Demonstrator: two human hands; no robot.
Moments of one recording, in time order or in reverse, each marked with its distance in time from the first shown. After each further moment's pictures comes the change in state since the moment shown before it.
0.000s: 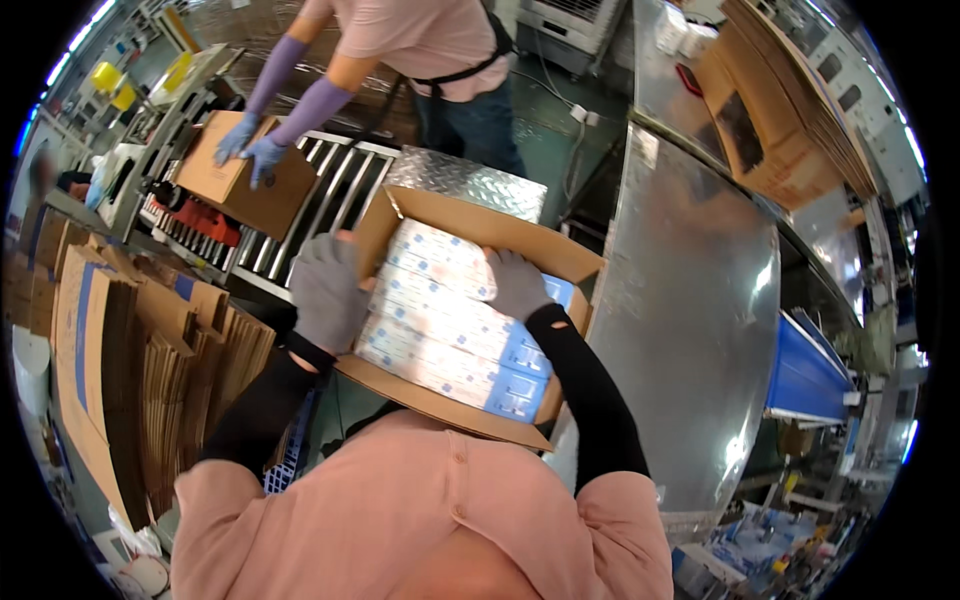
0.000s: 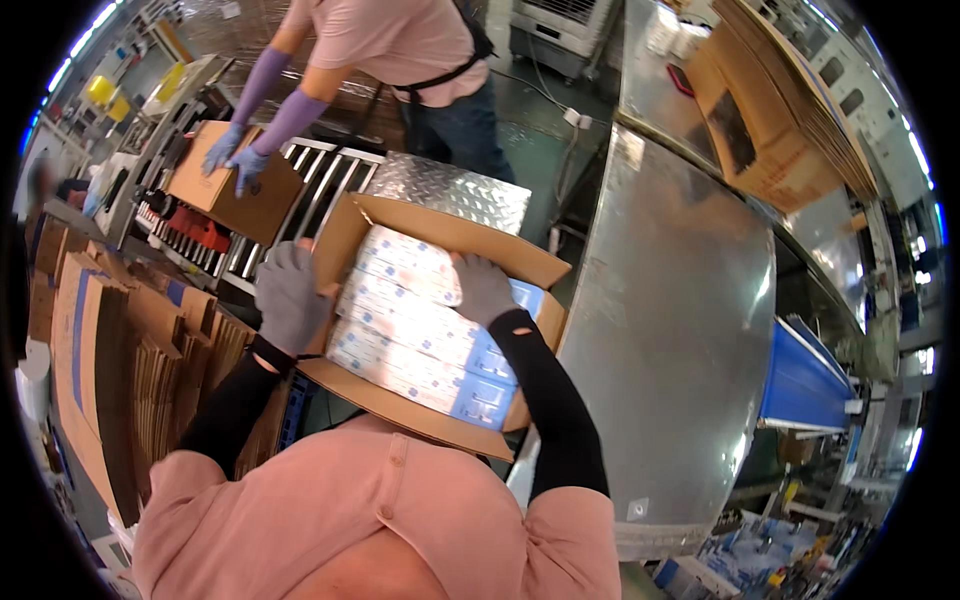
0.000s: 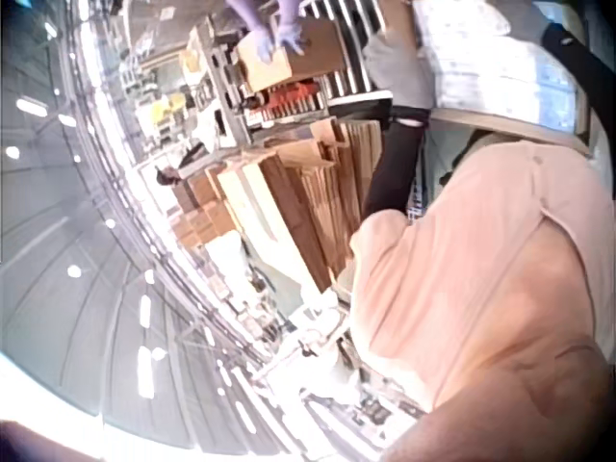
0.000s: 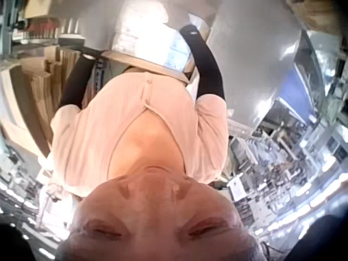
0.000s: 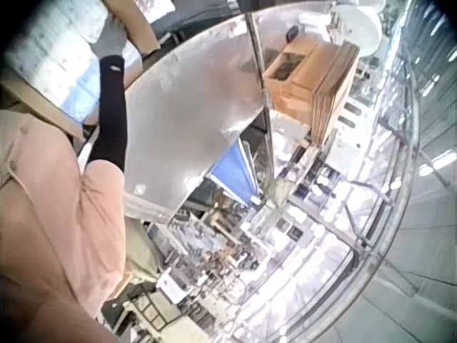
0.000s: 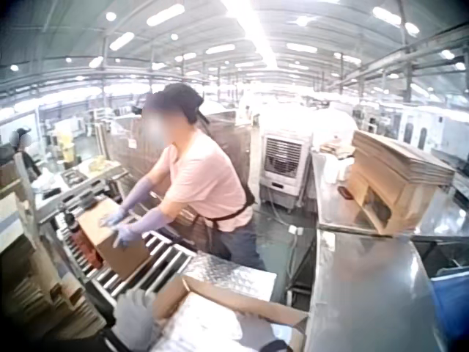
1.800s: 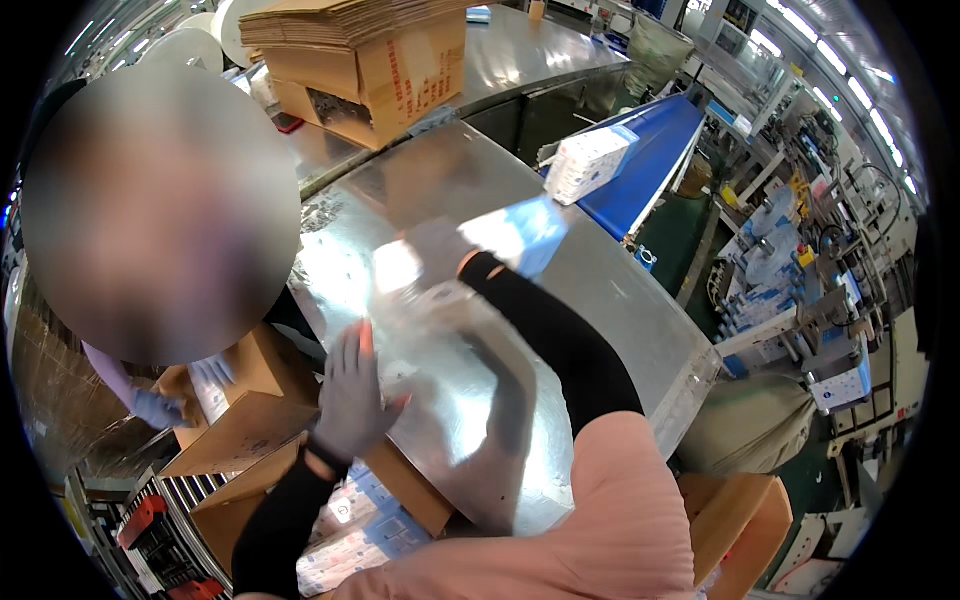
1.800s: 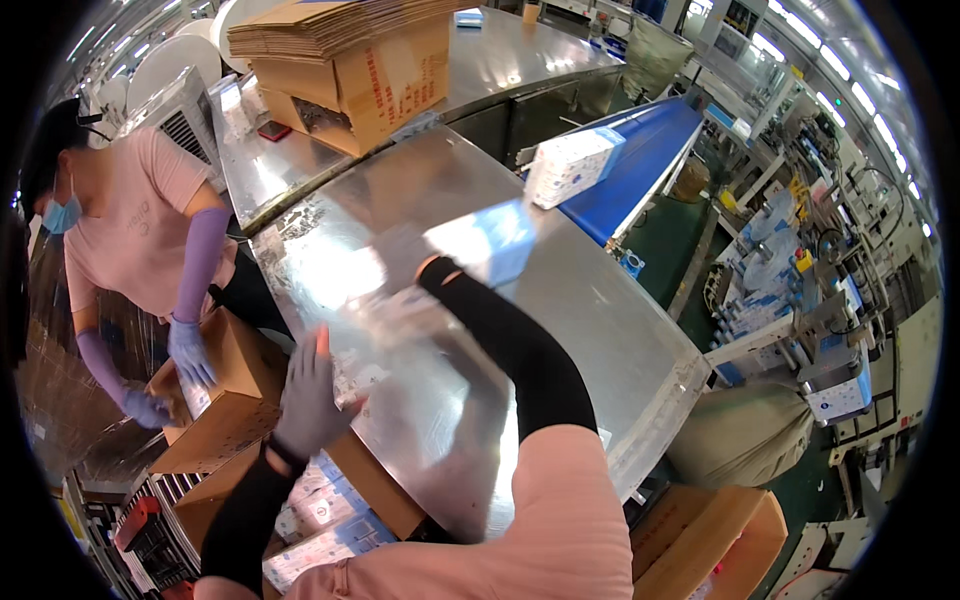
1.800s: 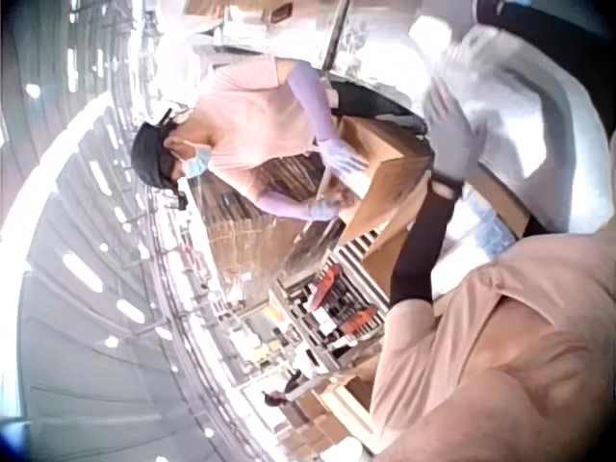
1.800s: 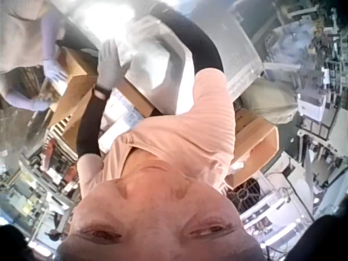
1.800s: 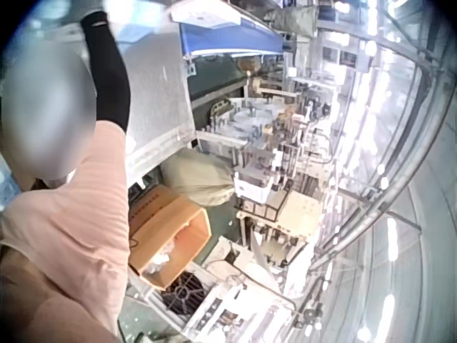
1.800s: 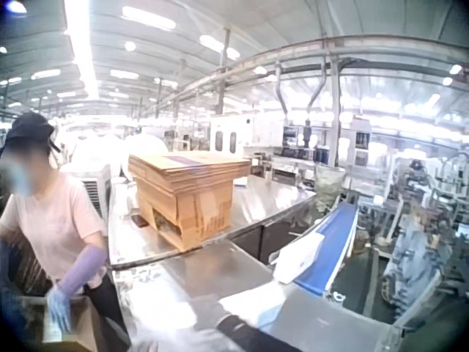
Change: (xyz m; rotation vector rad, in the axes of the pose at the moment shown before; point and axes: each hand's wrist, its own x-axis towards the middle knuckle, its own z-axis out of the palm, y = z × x) left_hand 0.128 0.387 0.066 -0.432 -0.162 1.064; right_hand -0.189 0.352 -0.177 -0.281 0.286 0.547
